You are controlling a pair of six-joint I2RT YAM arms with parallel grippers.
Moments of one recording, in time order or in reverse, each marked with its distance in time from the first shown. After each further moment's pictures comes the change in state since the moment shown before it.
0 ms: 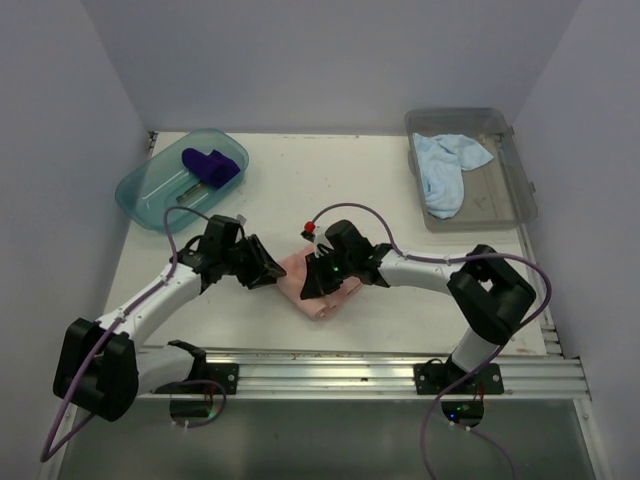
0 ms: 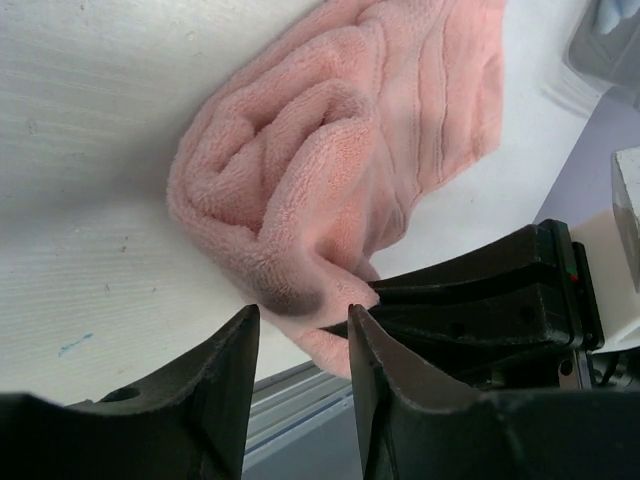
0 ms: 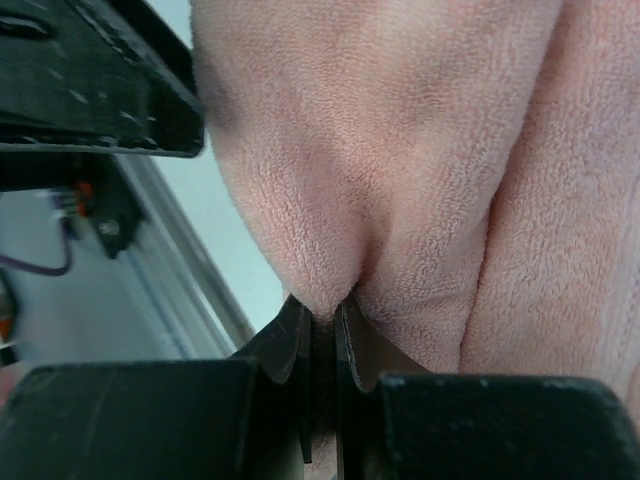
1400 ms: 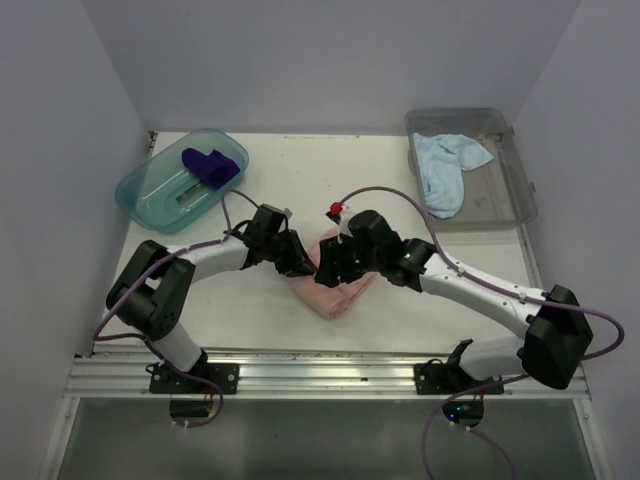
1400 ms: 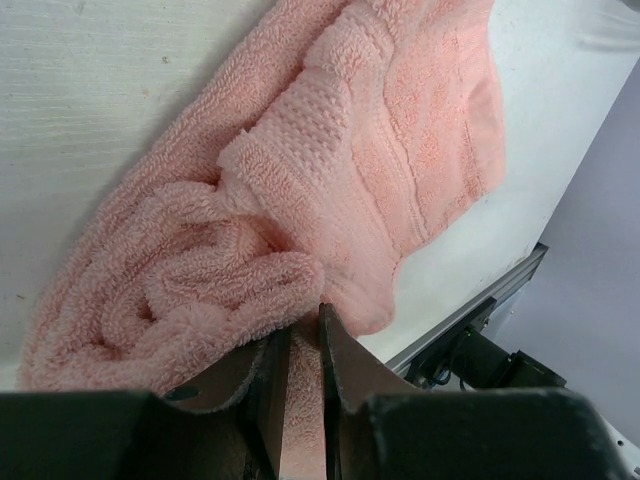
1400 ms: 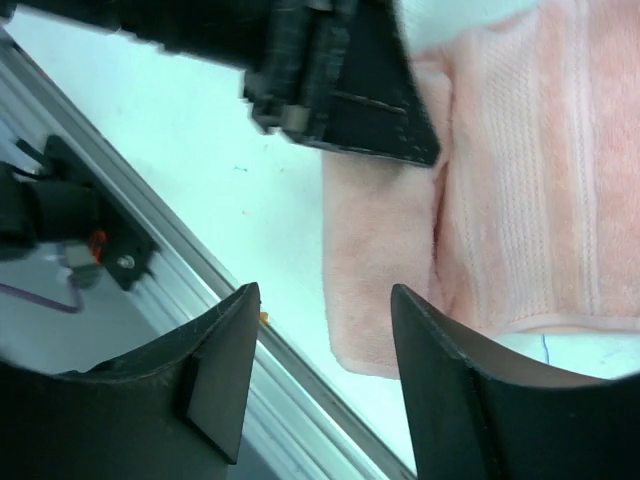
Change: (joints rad) left arm -0.163 0.486 0.179 0.278 0.040 0.032; right arm -0.055 -0.344 0.006 -0.265 0.178 0.062
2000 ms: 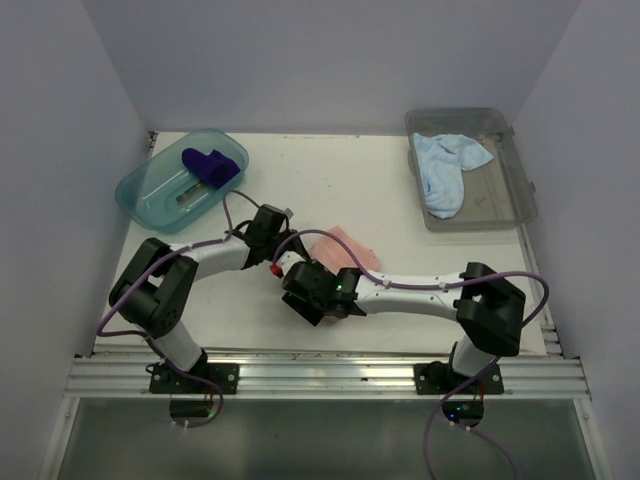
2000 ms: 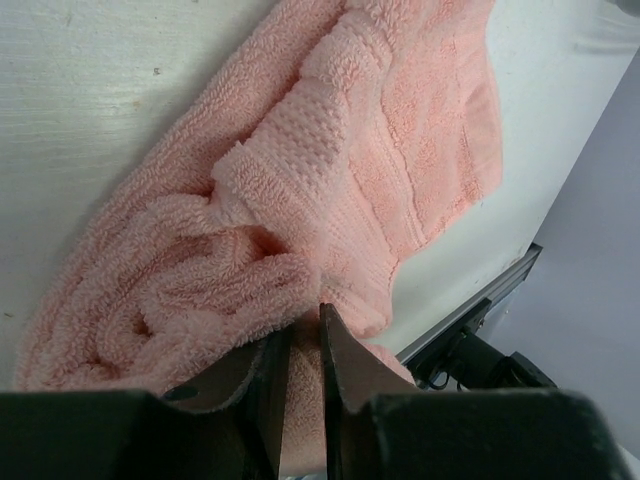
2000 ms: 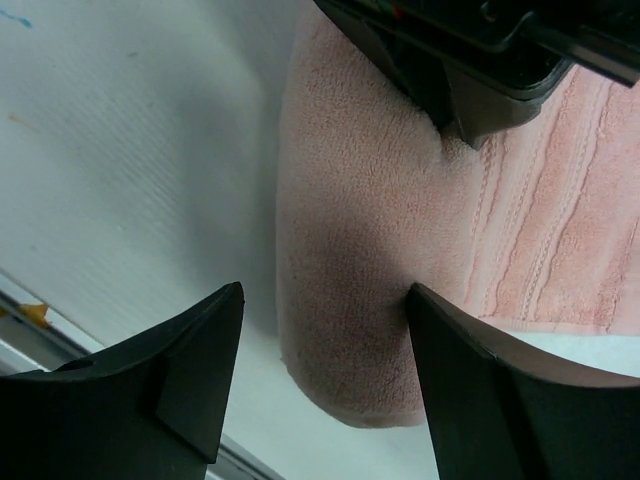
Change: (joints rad) left arm 0.000 0.020 -0.002 0.027 0.010 -0.007; right arm 0.407 0.338 0.192 -0.200 0.598 -0.313
